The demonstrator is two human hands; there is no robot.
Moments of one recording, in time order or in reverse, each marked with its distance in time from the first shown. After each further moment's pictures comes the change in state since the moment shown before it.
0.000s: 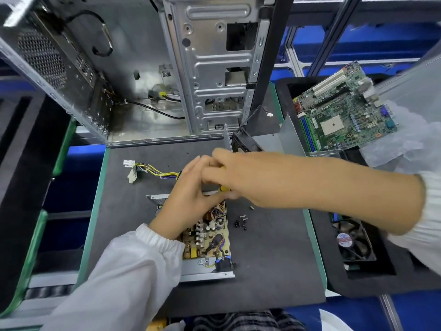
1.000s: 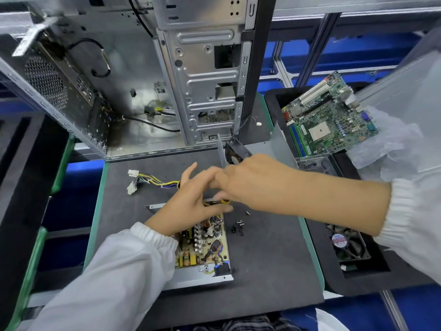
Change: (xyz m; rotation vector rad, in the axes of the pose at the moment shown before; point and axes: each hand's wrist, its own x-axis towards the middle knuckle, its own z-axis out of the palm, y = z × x) left_hand 0.007 0.001 -0.007 0.163 -0.175 0.156; right_hand -0.013 -0.004 0.008 -0.284 -0.005 0.083
